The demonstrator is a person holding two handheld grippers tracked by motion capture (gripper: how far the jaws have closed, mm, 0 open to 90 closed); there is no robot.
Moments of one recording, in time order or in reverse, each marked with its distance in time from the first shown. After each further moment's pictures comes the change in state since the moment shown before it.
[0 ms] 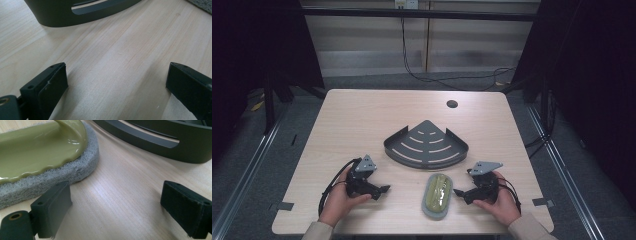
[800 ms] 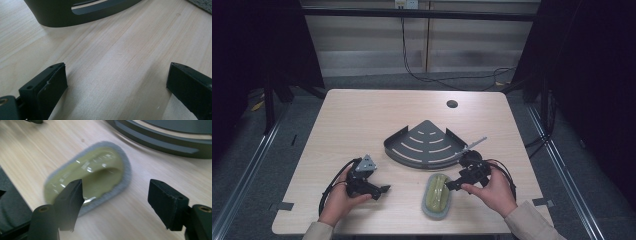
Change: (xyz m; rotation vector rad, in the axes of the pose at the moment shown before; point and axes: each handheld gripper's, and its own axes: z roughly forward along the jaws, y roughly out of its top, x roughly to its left) left arm 0.001 0.000 0.000 0.006 -0.004 0.005; right arm 0.026 0.097 -0.024 0.354 0.079 0.249
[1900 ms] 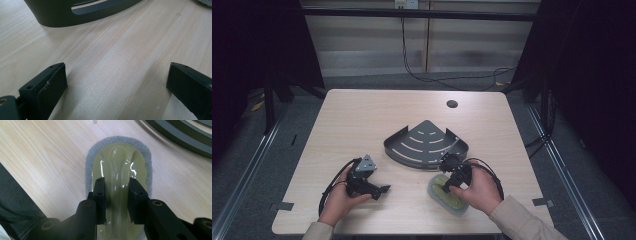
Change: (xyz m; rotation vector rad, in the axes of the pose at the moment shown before) left arm 0.000 0.000 0.000 0.000 0.000 0.000; right arm 0.031 0.021 0.018 0.217 -0.082 -0.120
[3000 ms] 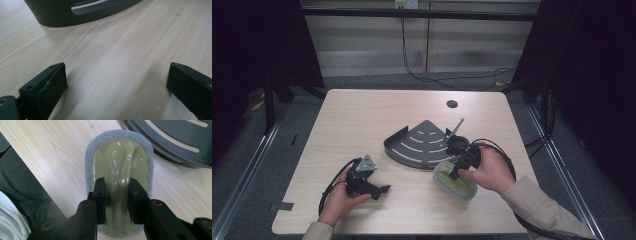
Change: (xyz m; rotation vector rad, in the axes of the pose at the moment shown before) left arm 0.000 0.000 0.000 -0.002 0.001 -0.002; right arm -0.021 0.019 -0.050 0.043 0.022 -0.073
